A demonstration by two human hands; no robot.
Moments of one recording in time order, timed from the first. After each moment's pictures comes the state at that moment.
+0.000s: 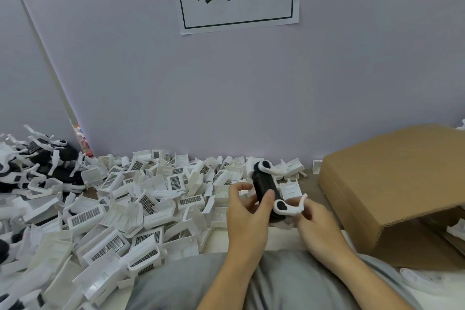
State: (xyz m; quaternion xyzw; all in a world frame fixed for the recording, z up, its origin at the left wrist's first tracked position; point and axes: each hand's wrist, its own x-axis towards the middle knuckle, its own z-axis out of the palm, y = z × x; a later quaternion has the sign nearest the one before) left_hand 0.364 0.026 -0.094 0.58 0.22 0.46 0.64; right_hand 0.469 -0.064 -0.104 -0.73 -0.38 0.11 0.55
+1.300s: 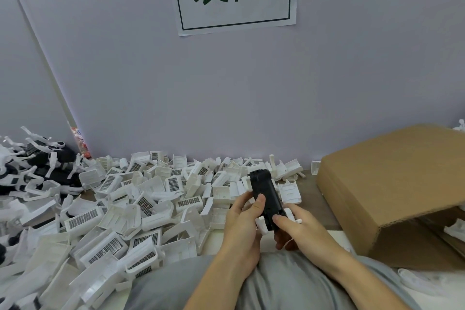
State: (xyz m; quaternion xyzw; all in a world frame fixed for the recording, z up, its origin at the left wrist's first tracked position) left_hand 0.362 0.031 -0.092 0.43 0.23 0.35 0.80; right_hand 0.460 -0.060 -0.102 -0.68 -0.38 0.29 0.56
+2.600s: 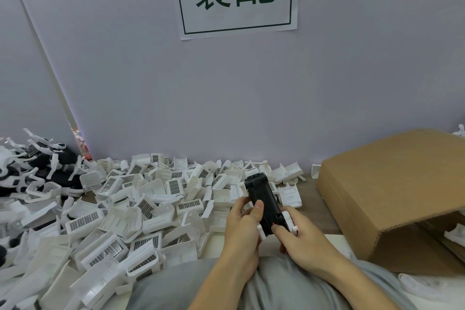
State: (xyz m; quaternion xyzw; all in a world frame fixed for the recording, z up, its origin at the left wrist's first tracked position) left_hand 0.368 0.033 -0.098 0.46 0.27 0.36 0.77; right_hand 0.457 -0.058 -0.110 -0.69 -0.43 0.20 0.54
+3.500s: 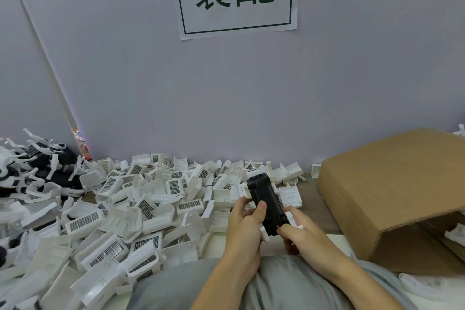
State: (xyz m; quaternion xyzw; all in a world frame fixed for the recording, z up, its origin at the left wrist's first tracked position) left_hand 0.367 0.032 -0.096 0.47 0.28 0.35 0.76; right_hand 0.463 -0.062 -0.106 -0.65 -0.41 0.30 0.56
